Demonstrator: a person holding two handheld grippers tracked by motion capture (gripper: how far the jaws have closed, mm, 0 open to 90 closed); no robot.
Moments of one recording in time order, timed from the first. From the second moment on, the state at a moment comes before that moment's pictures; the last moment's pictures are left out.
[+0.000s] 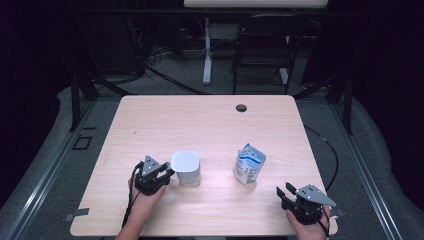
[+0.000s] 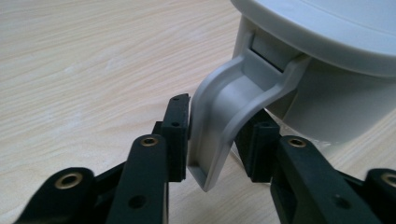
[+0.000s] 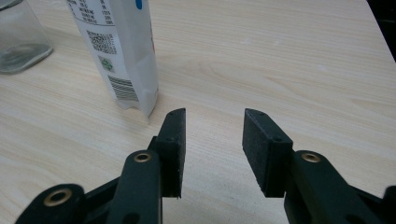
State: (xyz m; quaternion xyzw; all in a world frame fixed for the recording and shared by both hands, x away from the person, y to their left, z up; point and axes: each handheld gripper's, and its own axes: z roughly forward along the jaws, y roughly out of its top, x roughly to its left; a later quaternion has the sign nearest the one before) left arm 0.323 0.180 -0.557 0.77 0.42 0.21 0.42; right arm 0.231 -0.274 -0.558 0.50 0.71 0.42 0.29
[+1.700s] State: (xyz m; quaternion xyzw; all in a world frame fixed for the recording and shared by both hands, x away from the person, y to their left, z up) left arm 0.297 0.162 -0.551 0.79 0.40 0.22 0.40; right arm 0.225 -0.255 -0.557 0.44 0.75 0.40 0.29
